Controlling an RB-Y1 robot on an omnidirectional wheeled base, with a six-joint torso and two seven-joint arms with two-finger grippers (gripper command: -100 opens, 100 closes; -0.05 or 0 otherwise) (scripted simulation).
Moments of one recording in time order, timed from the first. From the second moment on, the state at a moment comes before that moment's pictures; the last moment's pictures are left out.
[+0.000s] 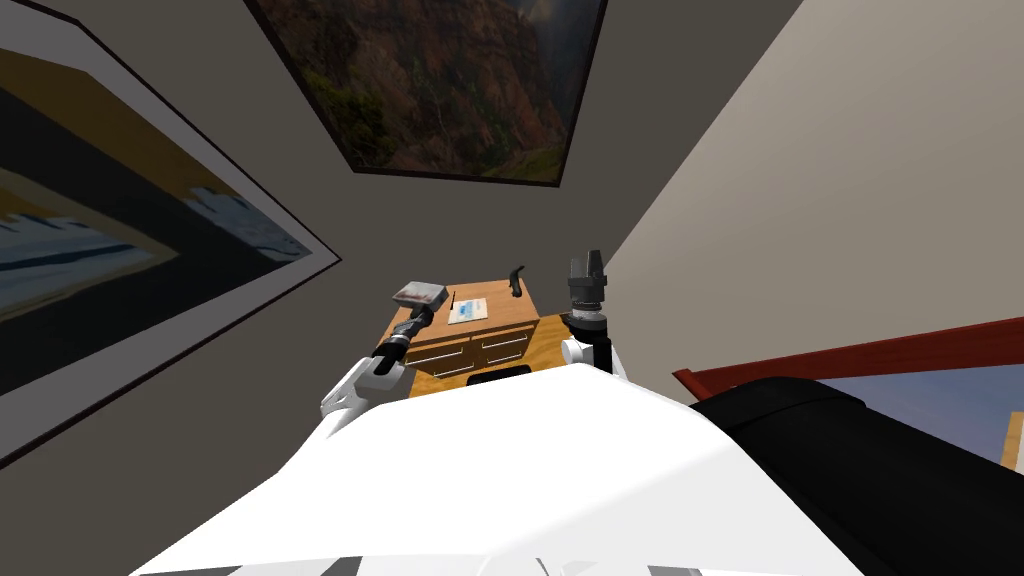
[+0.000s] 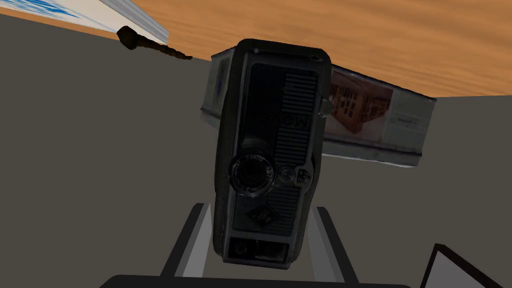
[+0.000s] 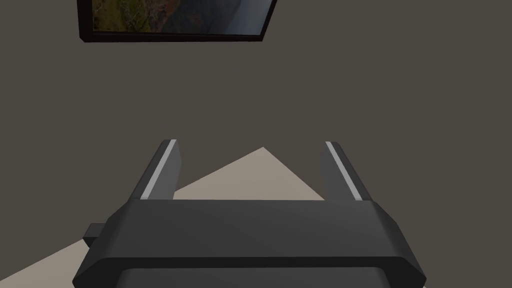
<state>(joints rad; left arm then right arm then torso) 0.09 0.47 -0.02 -1.34 -0.47 -0.09 -0.44 0.47 -0.05 0.02 -2.30 0.04 -0.57 0.10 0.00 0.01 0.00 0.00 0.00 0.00</state>
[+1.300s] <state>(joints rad) -0.11 0.64 0.17 -1.26 -0.57 0.06 -0.38 0.47 -0.05 0.02 -2.30 0.04 -0.57 0.10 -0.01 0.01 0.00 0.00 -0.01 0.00</state>
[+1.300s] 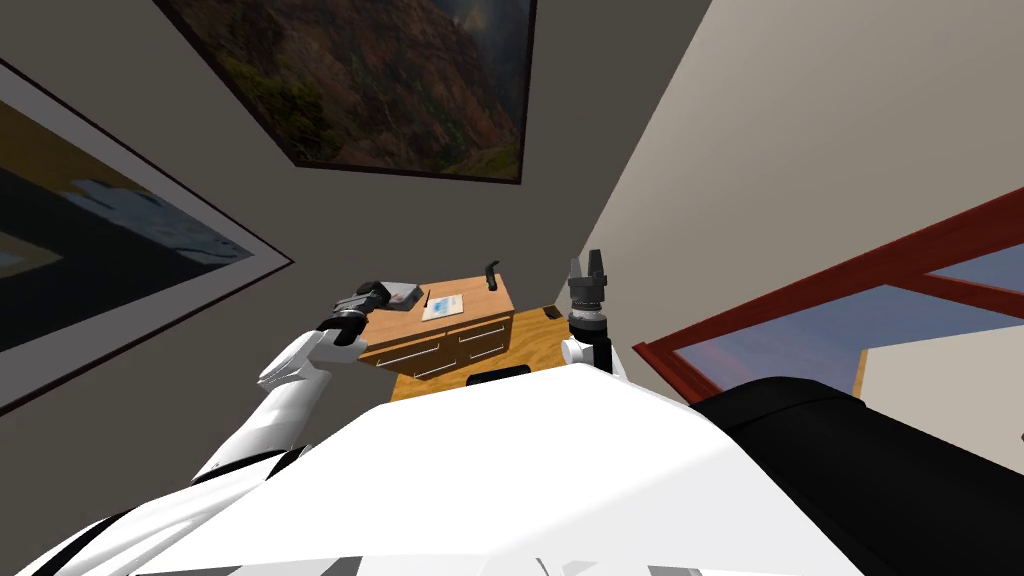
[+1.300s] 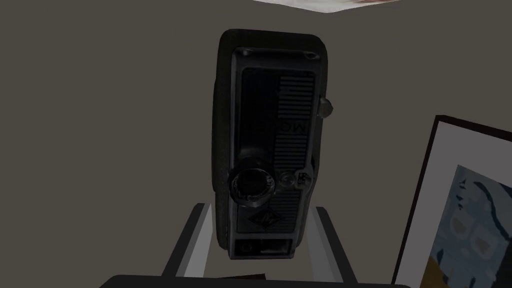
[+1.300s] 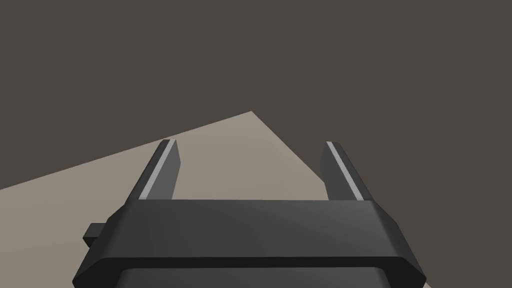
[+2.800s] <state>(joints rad) -0.20 0.60 0.19 -1.17 -0.56 0.24 -0.39 0.47 -0.05 0.02 -2.30 0.04 -0.57 0.10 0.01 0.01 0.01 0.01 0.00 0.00</state>
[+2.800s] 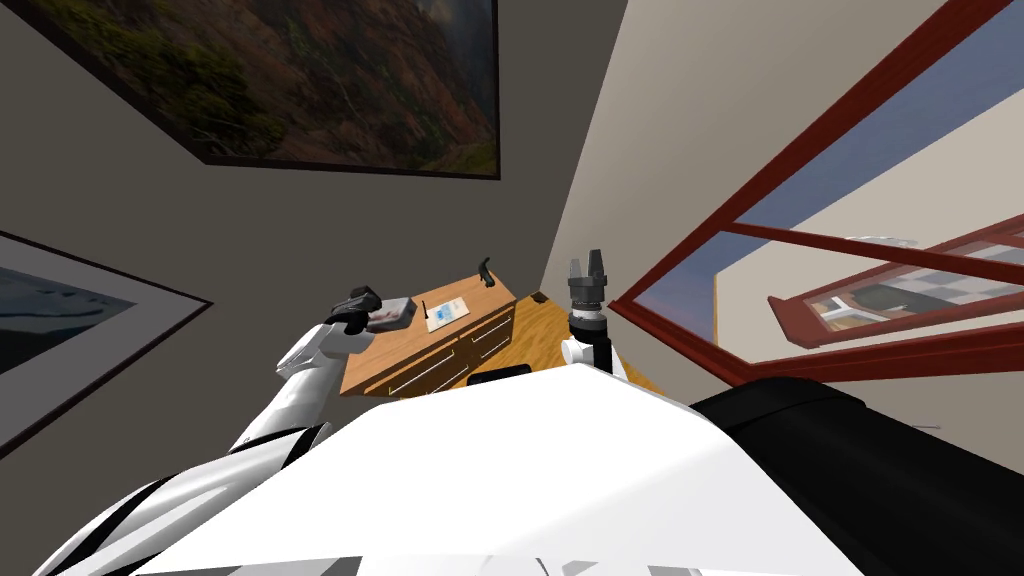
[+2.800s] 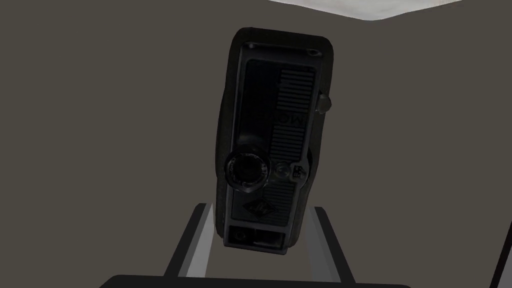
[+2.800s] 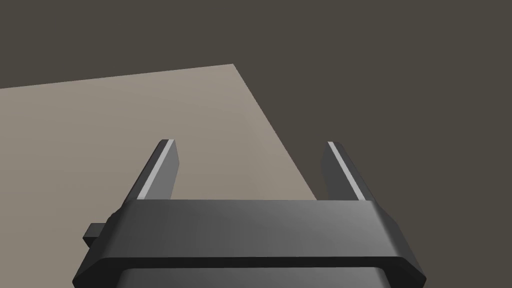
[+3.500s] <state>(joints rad) -0.20 0.58 0.19 -1.15 -0.55 0.24 -0.40 0.47 -0.05 0.02 -2.30 0.04 -0.57 0.10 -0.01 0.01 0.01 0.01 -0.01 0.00</state>
